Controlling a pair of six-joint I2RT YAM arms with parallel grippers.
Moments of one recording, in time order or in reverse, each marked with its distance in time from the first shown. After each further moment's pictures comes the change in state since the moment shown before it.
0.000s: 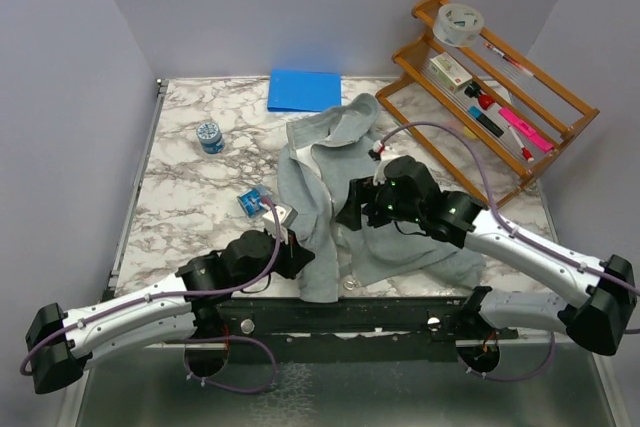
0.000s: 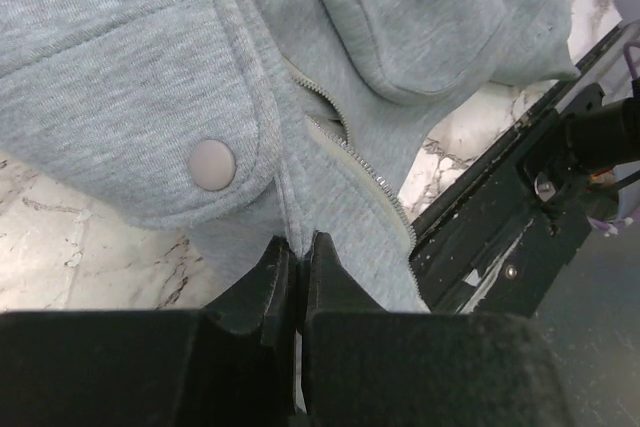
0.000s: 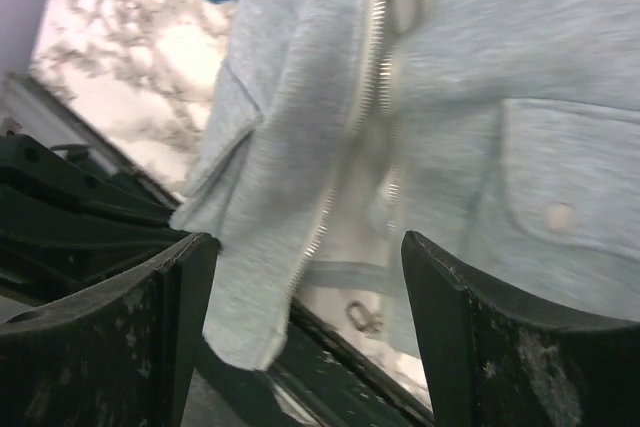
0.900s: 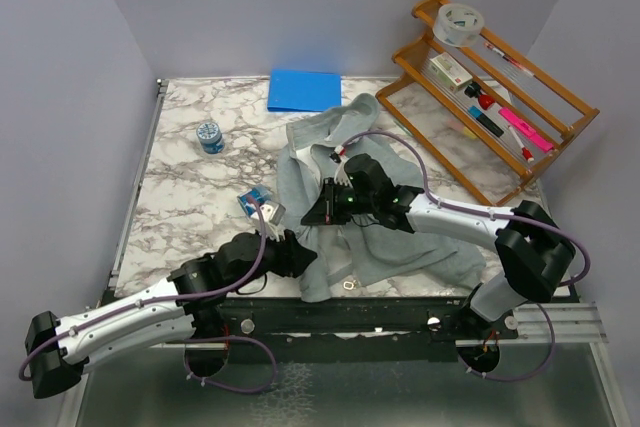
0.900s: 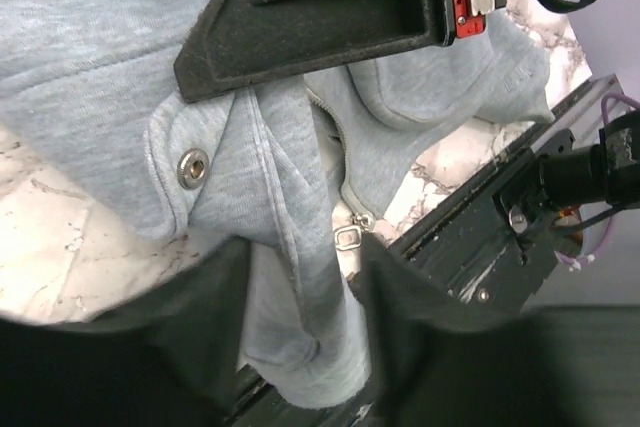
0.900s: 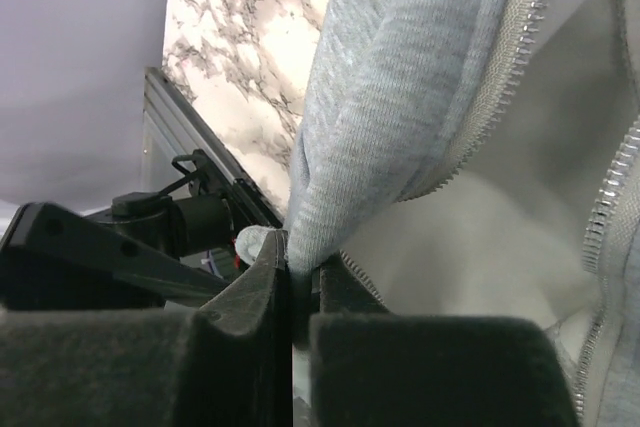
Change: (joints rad) left arm 0.000 -0.094 -0.011 -0.044 -0.054 -0.080; right arm -0.003 0.431 -0.024 0.520 -0.362 0.302
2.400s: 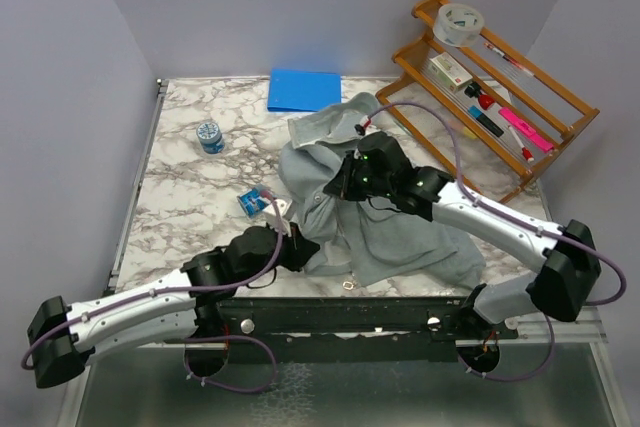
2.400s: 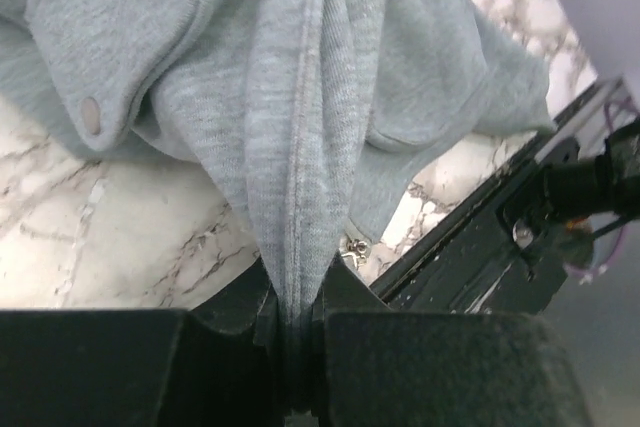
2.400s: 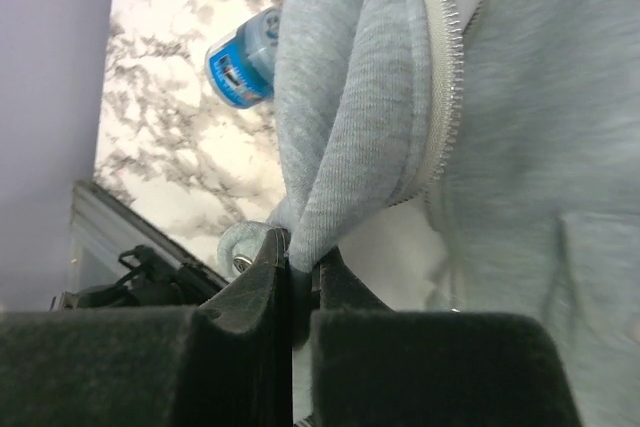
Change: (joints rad) left arm -0.012 0.070 0.004 0.085 -0.031 0.002; right arm -0.032 -0.114 0.194 -0.333 0.336 -0.067
